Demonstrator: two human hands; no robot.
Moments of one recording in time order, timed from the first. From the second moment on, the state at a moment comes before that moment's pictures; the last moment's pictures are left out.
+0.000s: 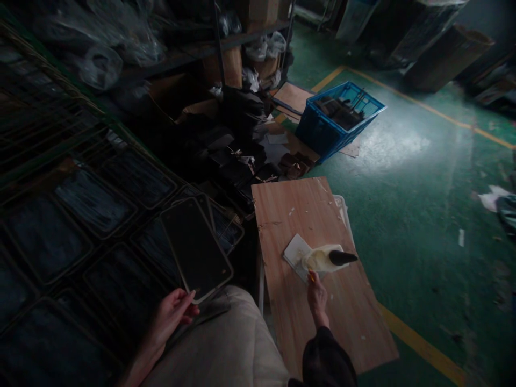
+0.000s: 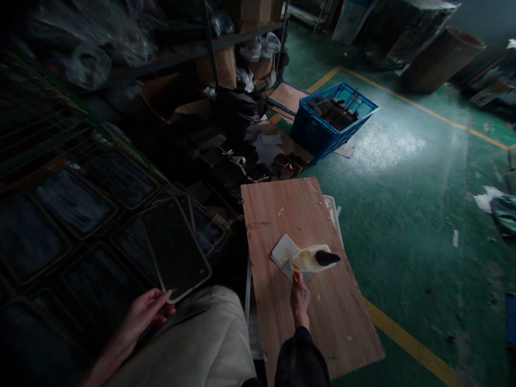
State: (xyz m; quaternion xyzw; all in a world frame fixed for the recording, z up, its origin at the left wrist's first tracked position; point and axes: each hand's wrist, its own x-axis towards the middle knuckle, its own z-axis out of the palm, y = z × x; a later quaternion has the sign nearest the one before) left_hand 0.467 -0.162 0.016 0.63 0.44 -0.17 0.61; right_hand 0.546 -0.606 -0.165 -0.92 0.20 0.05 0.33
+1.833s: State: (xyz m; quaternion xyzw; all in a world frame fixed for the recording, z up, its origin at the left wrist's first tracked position) left_hand 0.464 -0.140 0.003 0.63 0.37 -0.11 0.68; right_hand 0.616 -0.503 -0.035 -0.60 0.30 -0.10 0.74
